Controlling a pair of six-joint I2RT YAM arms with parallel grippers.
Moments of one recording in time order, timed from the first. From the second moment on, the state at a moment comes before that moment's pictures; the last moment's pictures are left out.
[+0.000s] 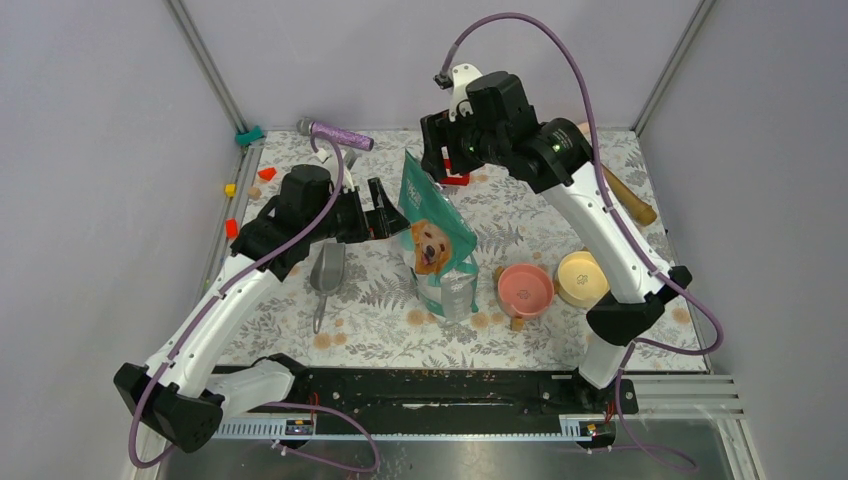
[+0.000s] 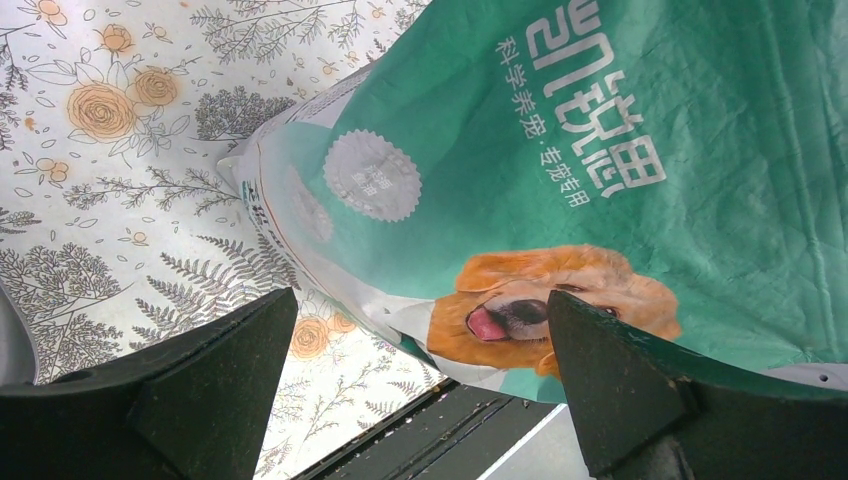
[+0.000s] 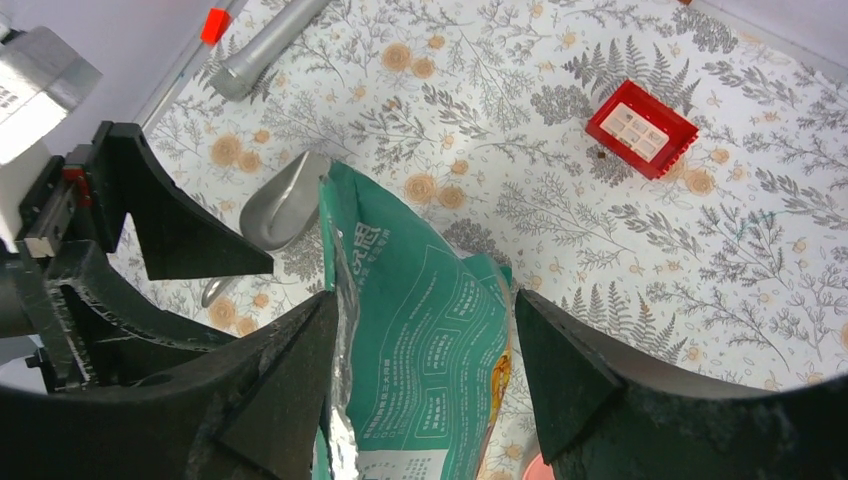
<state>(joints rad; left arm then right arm) -0.48 1.10 1.18 -0.63 0.27 -0.60 0.74 1.76 2.28 -1.06 0.02 0.19</state>
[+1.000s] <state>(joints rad) -0.47 1.10 1.18 -0.63 0.27 -0.60 0.74 1.76 2.22 -1.05 -0.09 0.20</state>
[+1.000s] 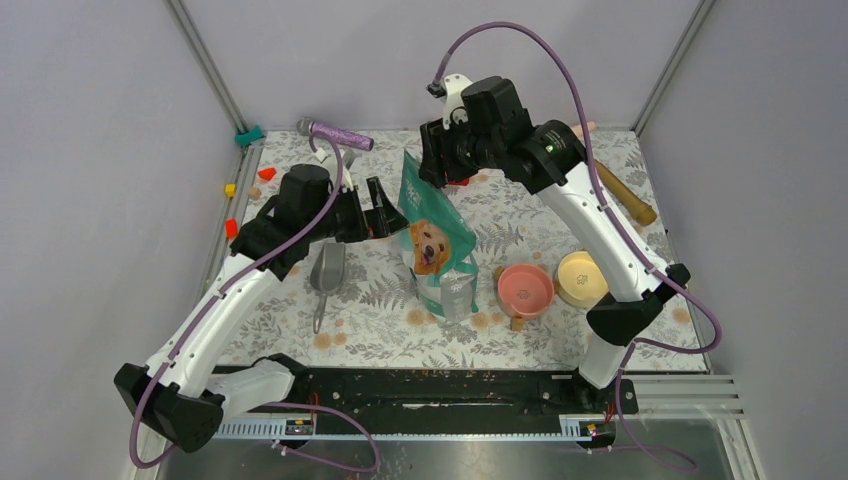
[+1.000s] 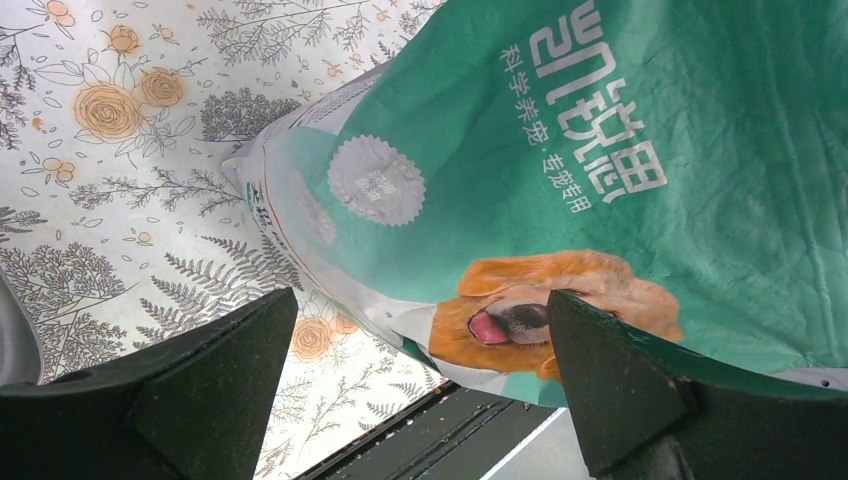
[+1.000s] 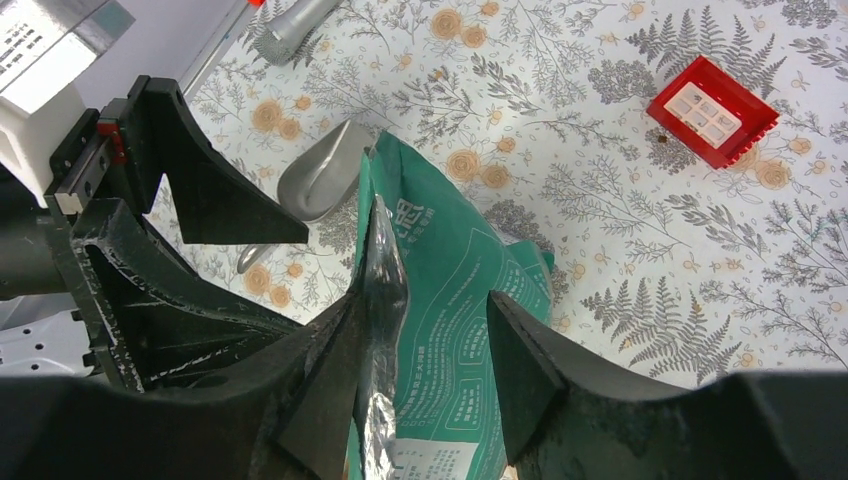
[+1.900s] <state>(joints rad) -0.45 1.12 1.18 -0.63 0.30 -0.60 0.74 1.67 2.10 -1.06 -0.16 0.19</state>
